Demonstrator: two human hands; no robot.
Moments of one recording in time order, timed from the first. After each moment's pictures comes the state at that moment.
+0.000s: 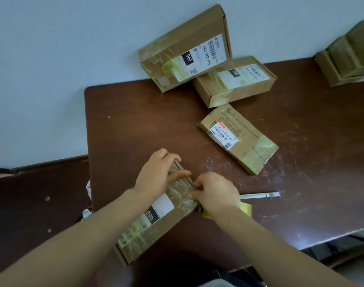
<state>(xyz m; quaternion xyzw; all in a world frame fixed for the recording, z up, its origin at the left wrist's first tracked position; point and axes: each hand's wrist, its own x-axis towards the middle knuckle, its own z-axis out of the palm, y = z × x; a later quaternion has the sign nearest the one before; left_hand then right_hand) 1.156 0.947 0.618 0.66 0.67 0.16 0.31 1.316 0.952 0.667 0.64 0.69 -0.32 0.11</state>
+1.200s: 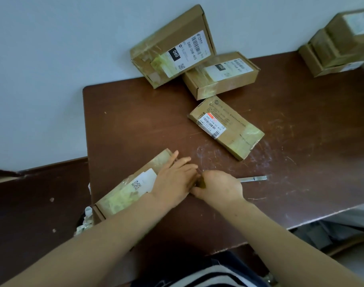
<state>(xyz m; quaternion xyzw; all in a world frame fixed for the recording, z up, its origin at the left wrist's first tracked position) 1.216 0.914 0.630 0.83 0.53 0.11 0.08 1.353 0.930 0.667 0.58 0.76 -0.25 0.15</state>
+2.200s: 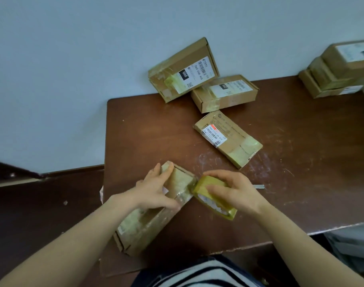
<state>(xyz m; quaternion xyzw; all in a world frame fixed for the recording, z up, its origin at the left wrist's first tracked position) 1.176 0.879 0.670 0.58 0.65 -0.06 0.49 1.409 0.919 0.716 0.53 0.63 -0.56 -0.08</state>
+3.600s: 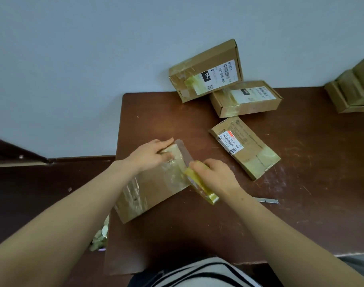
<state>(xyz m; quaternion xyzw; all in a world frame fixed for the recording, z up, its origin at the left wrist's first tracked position) 1.109 0.942 0.658 0.55 0.72 0.10 0.41 1.321 0.954 0.697 0.60 0.63 -0.49 -0.02</state>
